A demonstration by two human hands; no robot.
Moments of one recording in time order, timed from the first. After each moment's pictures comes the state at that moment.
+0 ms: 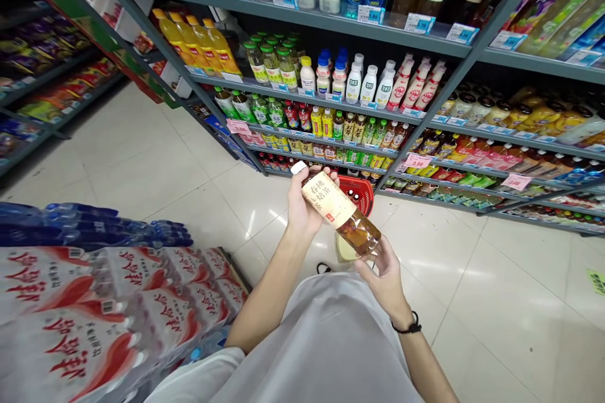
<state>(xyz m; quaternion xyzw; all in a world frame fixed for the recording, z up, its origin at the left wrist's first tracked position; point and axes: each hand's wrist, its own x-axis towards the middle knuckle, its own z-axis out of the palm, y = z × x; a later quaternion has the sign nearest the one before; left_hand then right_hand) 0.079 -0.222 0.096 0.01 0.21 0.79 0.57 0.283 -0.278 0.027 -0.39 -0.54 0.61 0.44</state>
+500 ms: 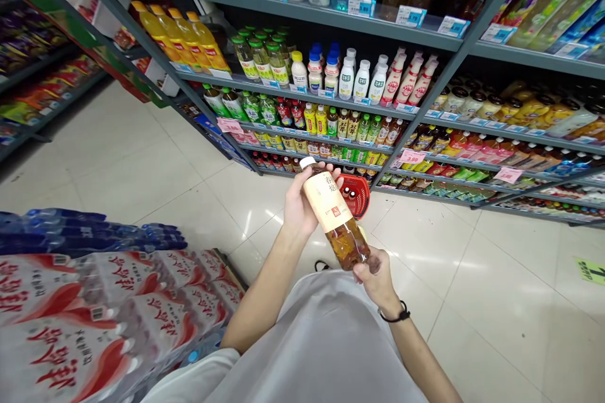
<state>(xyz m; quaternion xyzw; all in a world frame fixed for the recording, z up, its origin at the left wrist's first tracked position) 0.082 -0.226 0.094 0.05 0.24 0.75 0.62 0.286 -0.283 0.010 -0.36 -0.55 0.64 0.41</state>
